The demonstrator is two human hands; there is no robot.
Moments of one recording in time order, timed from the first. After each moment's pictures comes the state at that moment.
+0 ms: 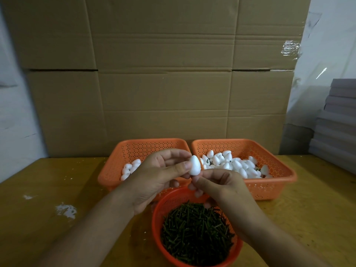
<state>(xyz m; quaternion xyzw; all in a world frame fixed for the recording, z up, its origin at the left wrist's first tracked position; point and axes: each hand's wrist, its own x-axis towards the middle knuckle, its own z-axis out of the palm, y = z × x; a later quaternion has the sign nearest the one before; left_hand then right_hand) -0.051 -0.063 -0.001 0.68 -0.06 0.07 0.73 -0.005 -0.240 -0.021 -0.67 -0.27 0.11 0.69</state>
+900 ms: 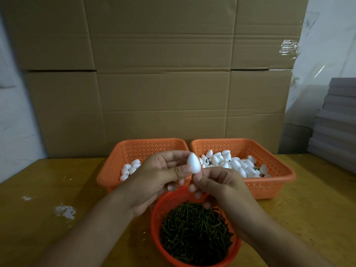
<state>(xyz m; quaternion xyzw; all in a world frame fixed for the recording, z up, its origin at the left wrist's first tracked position) -0.050 -0.064 -0.002 0.68 -0.09 0.06 0.72 -0.006 -0.241 -0.017 -0.64 -0.30 0.14 0.69</state>
